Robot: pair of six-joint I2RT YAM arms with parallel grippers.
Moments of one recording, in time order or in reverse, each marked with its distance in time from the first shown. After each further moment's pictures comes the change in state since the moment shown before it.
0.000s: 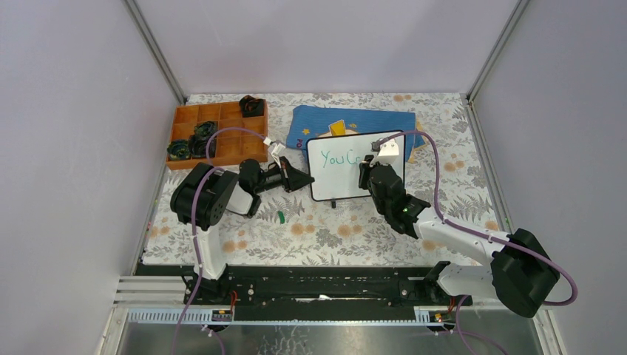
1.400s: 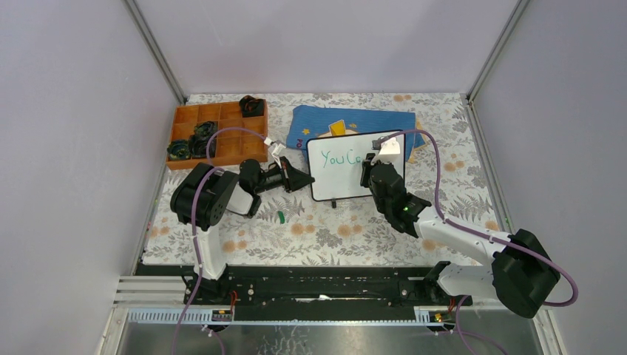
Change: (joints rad) left arm -0.003 0.000 0.000 -0.002 -0.001 0.011; right arm -0.005 -0.003 0.012 -0.013 0.035 -0.028
